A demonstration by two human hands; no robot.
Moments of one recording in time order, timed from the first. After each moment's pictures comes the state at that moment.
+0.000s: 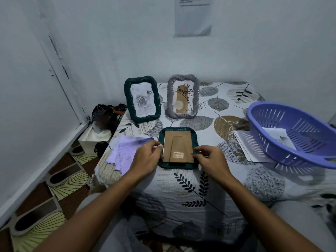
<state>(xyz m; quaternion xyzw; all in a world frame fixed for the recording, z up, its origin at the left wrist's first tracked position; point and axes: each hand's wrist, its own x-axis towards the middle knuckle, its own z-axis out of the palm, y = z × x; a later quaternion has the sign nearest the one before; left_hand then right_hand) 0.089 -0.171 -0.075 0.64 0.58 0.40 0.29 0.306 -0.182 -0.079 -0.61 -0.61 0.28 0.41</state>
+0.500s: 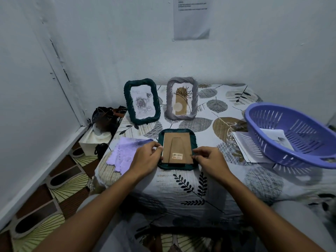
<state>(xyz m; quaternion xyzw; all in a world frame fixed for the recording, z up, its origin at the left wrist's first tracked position) 0.090 -0.170 -0.070 0.65 0.59 0.38 0.28 0.311 -0.180 -0.078 -0.60 -0.61 0.32 0.41</state>
